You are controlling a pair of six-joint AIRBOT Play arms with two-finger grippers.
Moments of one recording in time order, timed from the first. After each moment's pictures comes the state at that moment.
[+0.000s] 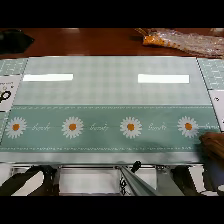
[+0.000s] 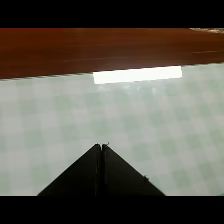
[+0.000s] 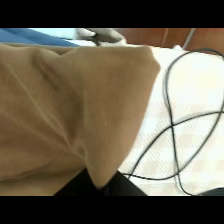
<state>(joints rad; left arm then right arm) 0.14 -1.08 1.37 0.94 -0.96 -1.17 -1.42 -0.81 1.15 -1.93 1.79 1.51</state>
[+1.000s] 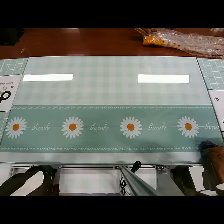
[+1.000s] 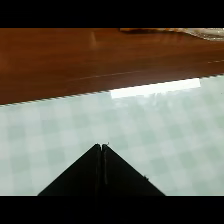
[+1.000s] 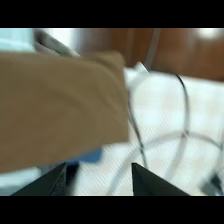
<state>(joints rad) 0.16 -1.10 1.44 0.96 -0.95 -1.11 -1.43 -0.80 1.14 -1.91 1.63 1.43</state>
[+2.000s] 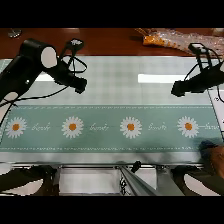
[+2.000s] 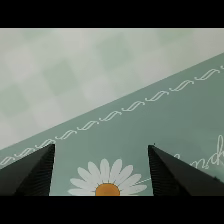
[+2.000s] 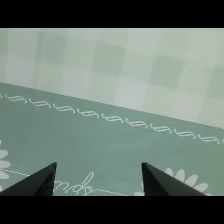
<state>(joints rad) -0.43 -1.38 1.44 1.61 -1.33 -1.55 0.05 -1.16 1.23 -1.50 1.33 1.43</state>
